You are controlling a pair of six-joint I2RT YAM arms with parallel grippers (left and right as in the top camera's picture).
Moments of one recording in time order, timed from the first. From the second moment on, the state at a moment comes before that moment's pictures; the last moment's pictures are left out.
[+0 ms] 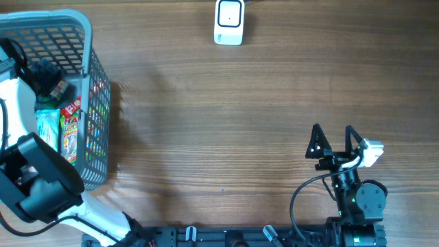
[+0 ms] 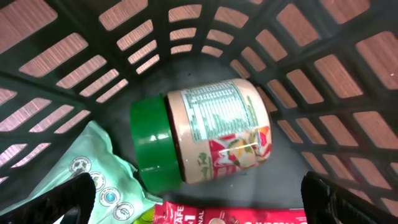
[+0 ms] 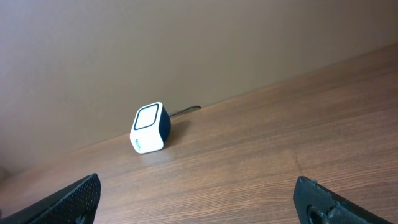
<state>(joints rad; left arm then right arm) 0.54 1.89 1.50 -0.66 -0.06 -0.40 0.01 0.01 0.01 0.00 -0.08 0.39</state>
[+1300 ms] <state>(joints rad) 0.52 1.80 1.50 -0.68 0.13 0.16 0.01 0.01 0.01 0.00 -0.08 0.39</state>
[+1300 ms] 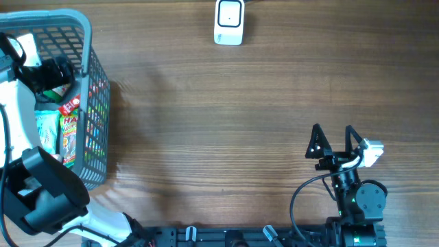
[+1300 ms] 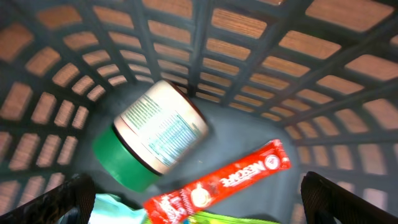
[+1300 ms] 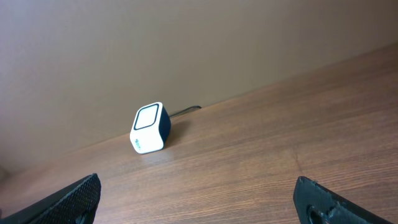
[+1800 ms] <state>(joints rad) 0.58 1.96 1.50 -0.51 0.12 0.43 0.01 0.01 0.01 0.00 -0.08 0.39</state>
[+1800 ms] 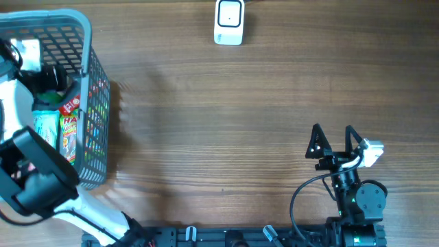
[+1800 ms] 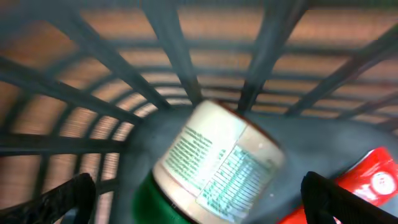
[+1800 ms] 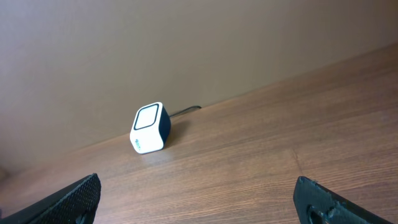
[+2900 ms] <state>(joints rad) 0.60 2.01 1.52 -0.76 0.32 -0.01 0.01 0.01 0.01 0.00 -0.08 0.39</state>
